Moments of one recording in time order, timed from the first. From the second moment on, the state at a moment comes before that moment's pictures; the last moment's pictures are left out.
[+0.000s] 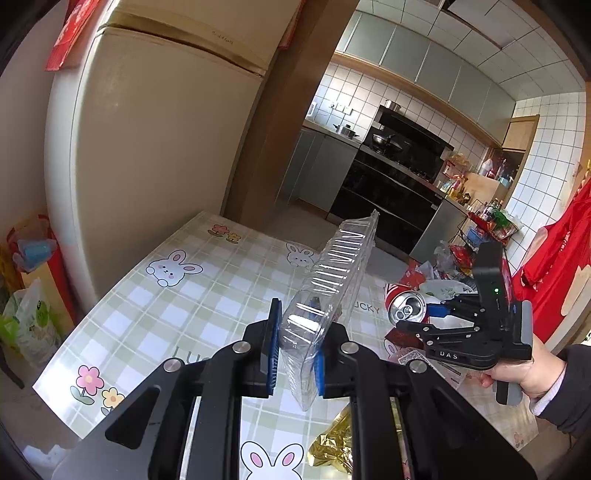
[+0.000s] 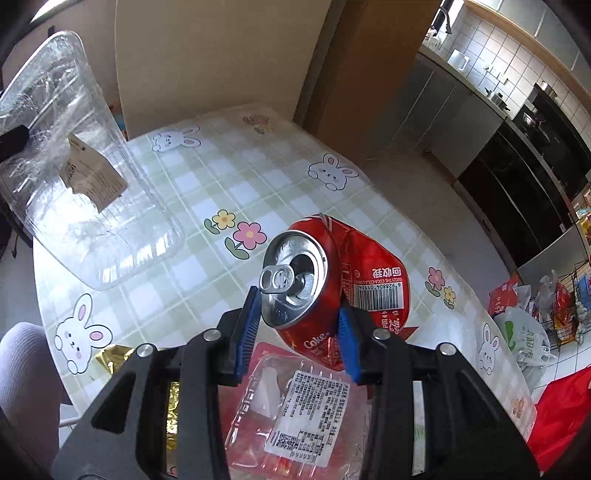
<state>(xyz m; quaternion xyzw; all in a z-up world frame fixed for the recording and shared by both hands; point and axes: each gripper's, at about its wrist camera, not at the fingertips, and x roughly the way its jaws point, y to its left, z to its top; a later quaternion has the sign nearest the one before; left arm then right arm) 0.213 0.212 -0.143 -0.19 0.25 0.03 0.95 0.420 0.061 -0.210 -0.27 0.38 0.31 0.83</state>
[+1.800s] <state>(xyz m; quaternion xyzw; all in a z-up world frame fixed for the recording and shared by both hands) 0.045 -0.003 -0.125 -0.08 0.36 -0.16 0.92 0.084 -0.185 -0.134 0.02 0.25 0.22 0.94</state>
